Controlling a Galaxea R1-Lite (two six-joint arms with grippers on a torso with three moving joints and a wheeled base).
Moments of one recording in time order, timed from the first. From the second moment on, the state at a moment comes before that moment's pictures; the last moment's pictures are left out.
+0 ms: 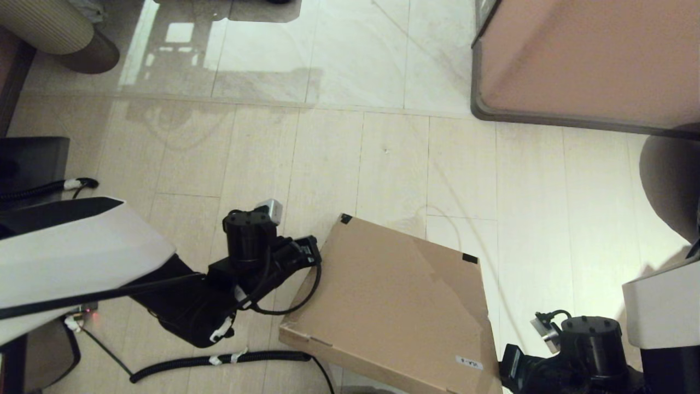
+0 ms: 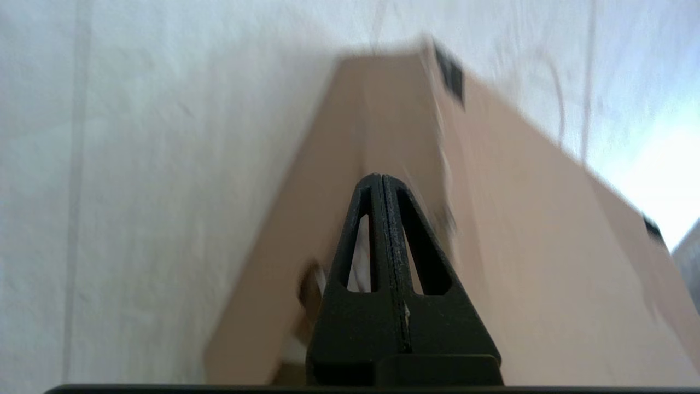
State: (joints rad) left arm -0.48 2.11 -0.85 -1.04 0.07 -0.38; right arm 0.31 2.17 -0.02 -1.52 0.39 0.99
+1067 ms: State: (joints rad) left arm -0.31 2.07 -0.87 -1.04 0.08 -0.38; right arm 0.30 2.00 -0.07 -1.52 0.39 1.13
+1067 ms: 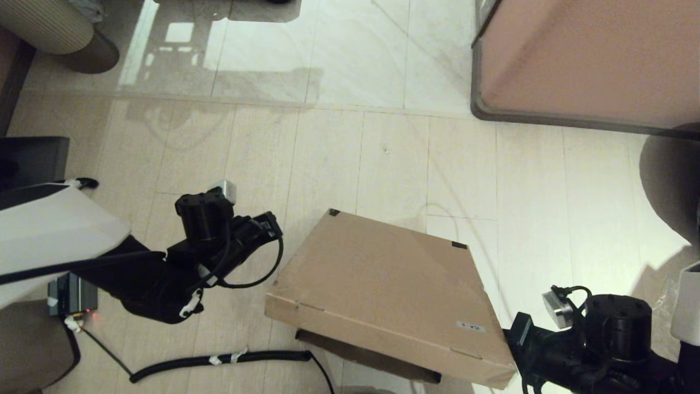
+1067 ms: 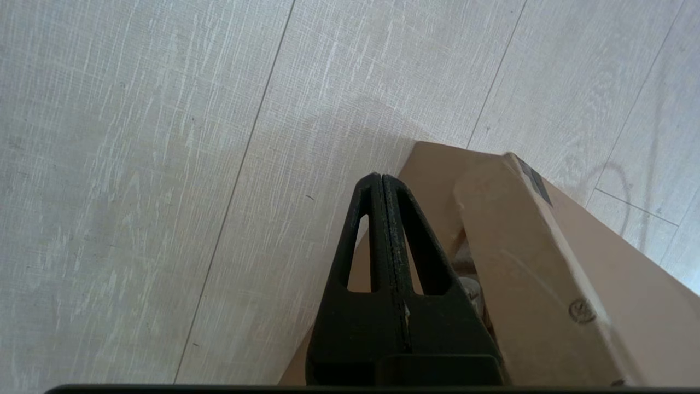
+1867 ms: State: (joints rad) left arm -0.24 2.03 -0.84 -1.04 0.08 -0.38; right arm 0.29 1.85 -0.31 -1.48 0.36 1.29
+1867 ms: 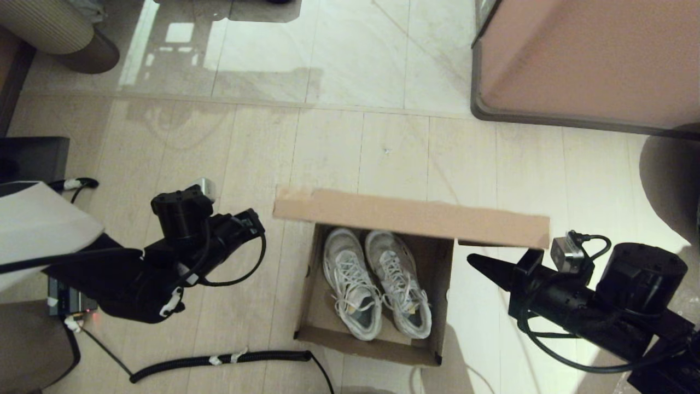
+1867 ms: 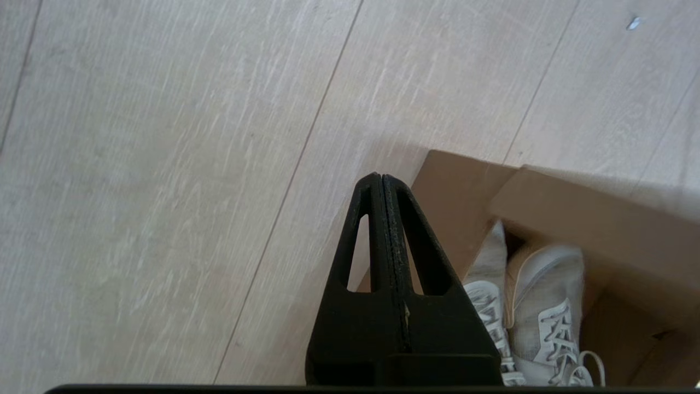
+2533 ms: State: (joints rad) left arm -0.22 2.00 -0.76 -1.05 0.08 -0.38; right arm 0.28 1.87 -0.76 -0.81 0.25 0.89
